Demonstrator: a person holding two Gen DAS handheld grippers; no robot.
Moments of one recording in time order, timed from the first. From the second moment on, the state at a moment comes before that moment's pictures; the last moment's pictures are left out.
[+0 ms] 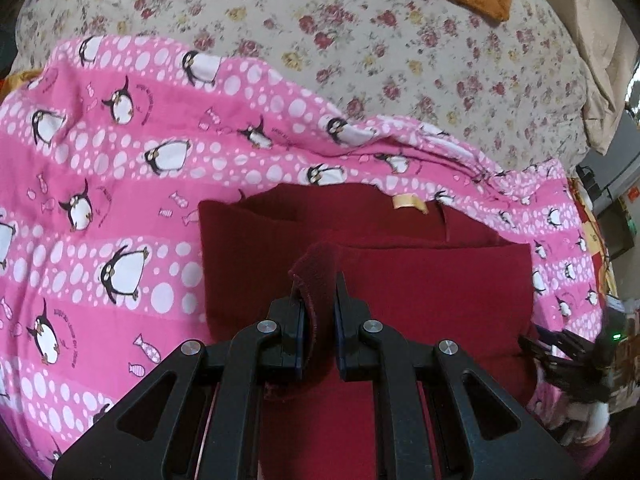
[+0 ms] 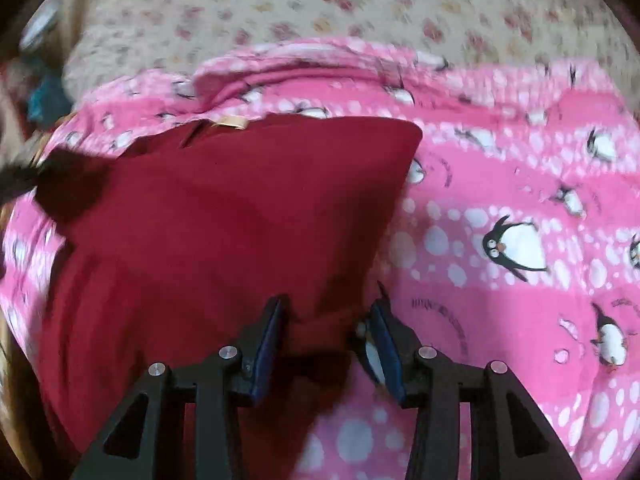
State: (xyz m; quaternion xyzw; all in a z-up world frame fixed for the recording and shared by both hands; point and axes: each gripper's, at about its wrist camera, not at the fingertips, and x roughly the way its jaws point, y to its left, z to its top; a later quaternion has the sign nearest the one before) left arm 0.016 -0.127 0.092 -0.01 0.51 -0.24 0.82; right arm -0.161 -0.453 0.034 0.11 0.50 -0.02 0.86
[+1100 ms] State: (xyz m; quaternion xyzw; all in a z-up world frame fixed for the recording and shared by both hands) left arm 0.029 -0.124 0.056 0.00 0.51 -0.20 0.83; right arm -0.111 -0.506 0.060 0.15 0.45 -0.05 0.88
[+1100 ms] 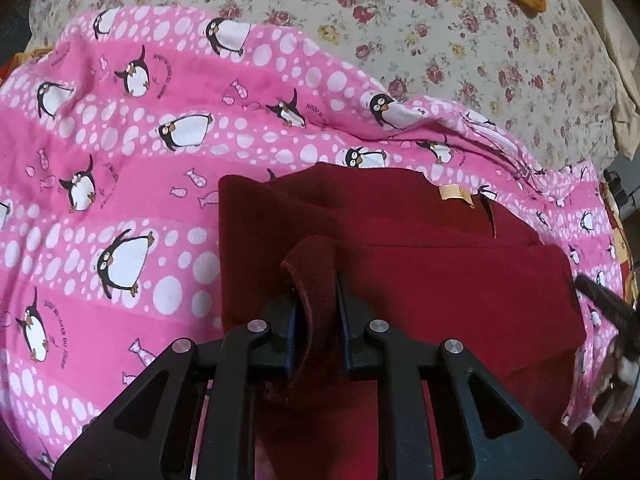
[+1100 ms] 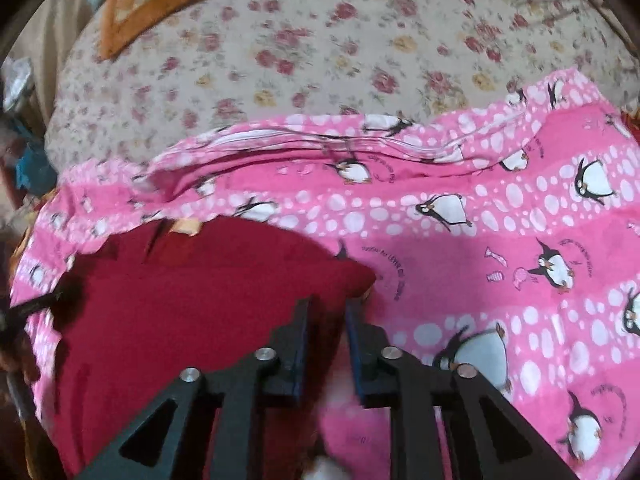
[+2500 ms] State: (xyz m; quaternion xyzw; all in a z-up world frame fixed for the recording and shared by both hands) left arm -0.164 -0.099 0.083 0.04 0.50 -0.22 0.84; right arm -0.229 -0.394 0.079 0.04 0.48 -0.04 0.87
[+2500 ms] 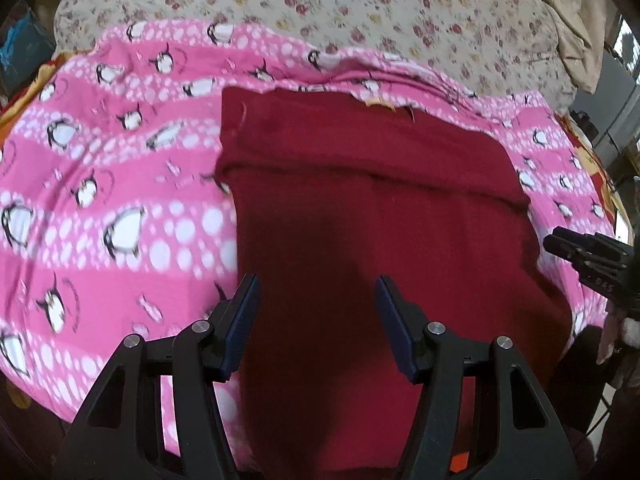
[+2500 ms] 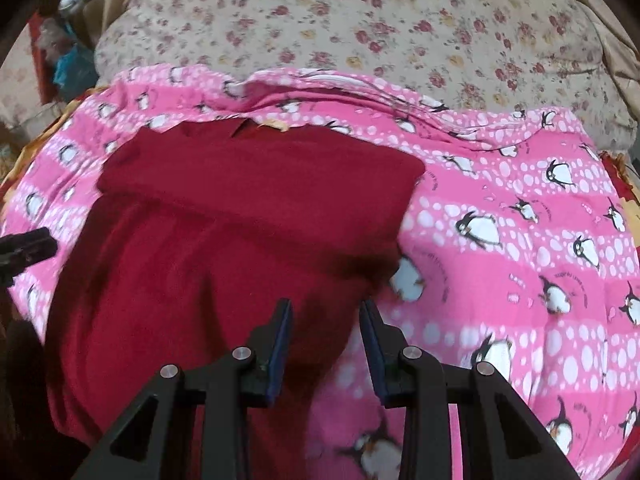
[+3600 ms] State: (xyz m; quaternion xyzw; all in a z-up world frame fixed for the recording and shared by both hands) left arm -0.242 -0.027 0.033 -0.03 0.58 -0.20 0.79; right arm -0.343 -0.431 0.050 0.19 0.46 0.07 0.86
